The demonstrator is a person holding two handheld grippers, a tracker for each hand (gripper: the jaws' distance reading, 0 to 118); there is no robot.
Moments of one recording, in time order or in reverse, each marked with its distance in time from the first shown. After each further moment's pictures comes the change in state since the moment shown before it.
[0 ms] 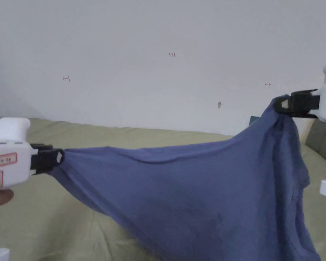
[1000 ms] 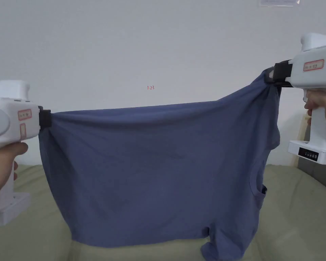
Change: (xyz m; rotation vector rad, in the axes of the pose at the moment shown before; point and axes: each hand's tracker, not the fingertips) left arm 0.020 0.133 -0.126 0.238 0.230 -0.041; right arm 0.079 0.075 -0.096 0.186 -0.142 -0.071
